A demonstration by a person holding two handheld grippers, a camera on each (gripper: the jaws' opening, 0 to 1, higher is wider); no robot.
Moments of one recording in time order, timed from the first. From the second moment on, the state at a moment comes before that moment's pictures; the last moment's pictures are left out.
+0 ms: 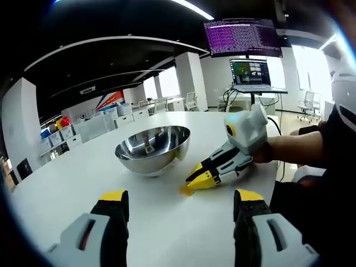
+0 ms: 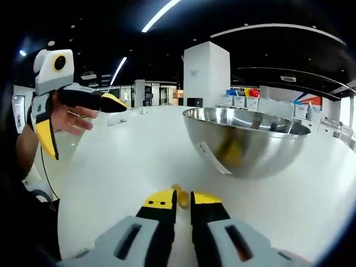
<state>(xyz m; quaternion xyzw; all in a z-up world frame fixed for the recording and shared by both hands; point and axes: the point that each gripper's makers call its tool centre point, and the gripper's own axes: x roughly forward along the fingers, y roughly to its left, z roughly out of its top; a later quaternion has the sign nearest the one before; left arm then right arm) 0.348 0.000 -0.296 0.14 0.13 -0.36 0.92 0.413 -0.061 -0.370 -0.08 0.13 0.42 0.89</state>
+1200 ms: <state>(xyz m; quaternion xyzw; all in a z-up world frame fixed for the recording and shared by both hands) 0.344 0.002 -0.293 0.14 0.13 -0.35 0.92 0.412 -0.059 -0.375 -0.09 0.11 0.43 0.89</state>
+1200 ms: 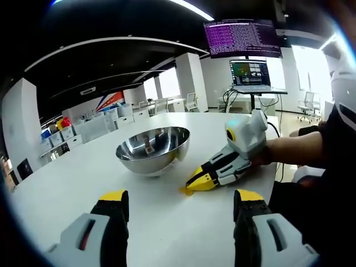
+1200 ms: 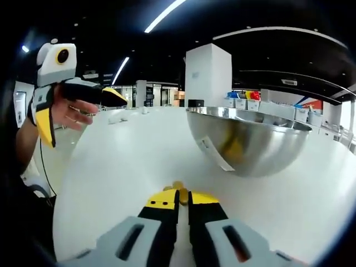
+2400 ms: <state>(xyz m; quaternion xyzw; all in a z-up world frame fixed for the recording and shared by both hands) 0.344 0.003 -0.292 0.14 0.13 -0.35 0.92 0.409 -0.061 -0.371 -0.09 0.11 0.43 0.89</state>
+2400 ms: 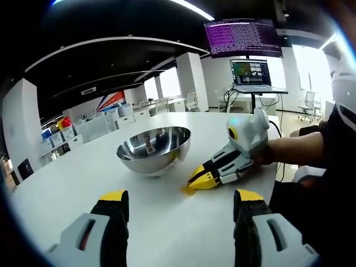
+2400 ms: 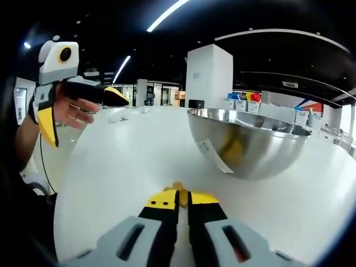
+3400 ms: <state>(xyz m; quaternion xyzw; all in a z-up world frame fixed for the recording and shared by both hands) 0.345 0.004 -0.288 0.14 0.12 -0.35 0.92 0.390 -0.063 -0.326 -0.09 0.08 0.43 0.89</state>
